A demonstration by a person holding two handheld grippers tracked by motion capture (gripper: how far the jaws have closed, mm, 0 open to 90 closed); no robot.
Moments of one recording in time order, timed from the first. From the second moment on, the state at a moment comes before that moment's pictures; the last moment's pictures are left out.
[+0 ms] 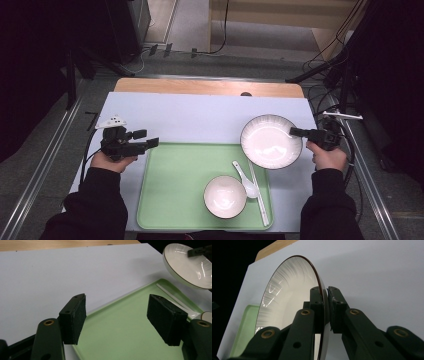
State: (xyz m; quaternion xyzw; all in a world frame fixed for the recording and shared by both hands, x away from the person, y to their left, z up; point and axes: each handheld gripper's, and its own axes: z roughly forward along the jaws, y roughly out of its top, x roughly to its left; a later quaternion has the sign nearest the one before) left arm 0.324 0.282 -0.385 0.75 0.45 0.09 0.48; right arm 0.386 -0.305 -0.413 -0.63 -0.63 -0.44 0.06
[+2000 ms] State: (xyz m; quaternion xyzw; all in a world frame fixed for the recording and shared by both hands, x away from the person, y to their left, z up) left arm 0.401 0.176 -0.416 0.70 0.54 0.01 0.46; right arm 0.409 -0.138 -0.412 -0.59 -0.64 -0.47 0.12
